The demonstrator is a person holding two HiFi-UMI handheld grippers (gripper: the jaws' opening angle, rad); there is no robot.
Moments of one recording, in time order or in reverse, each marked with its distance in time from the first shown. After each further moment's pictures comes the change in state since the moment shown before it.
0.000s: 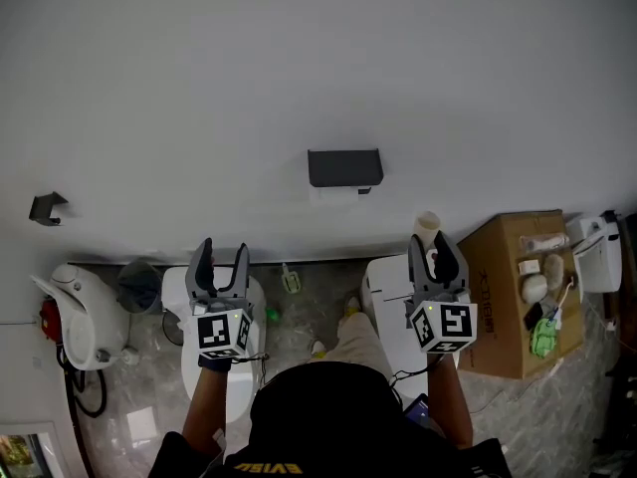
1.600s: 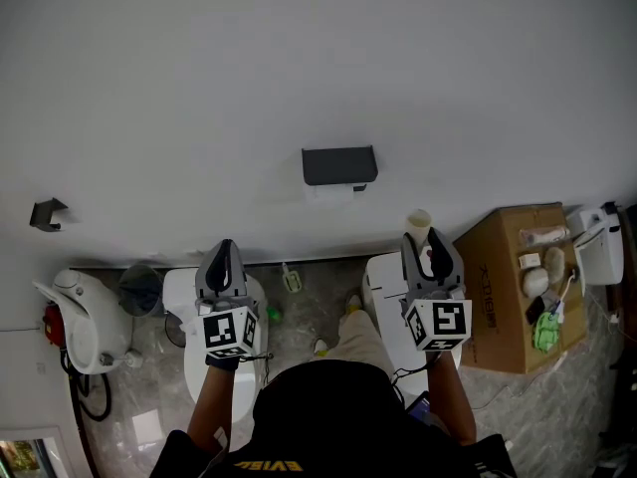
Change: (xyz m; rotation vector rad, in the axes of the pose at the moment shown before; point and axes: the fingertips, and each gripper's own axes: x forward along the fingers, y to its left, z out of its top) left arm 0.004 -0.011 0.001 -0.024 -0.003 0.025; right arm -0.001 0.006 -0.002 -0.054 0.020 0.012
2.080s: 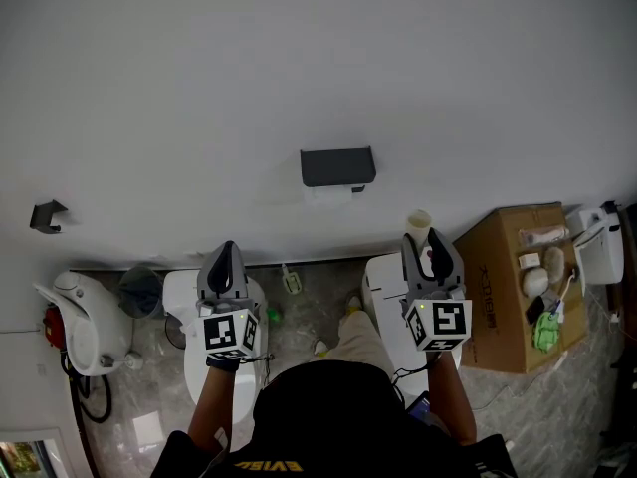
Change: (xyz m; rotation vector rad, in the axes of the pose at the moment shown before) left arm 0.000 -0.007 0.003 -0.009 -0.009 -0.028; right arm -0.001 -0.003 0.000 -0.006 0.003 -0.005
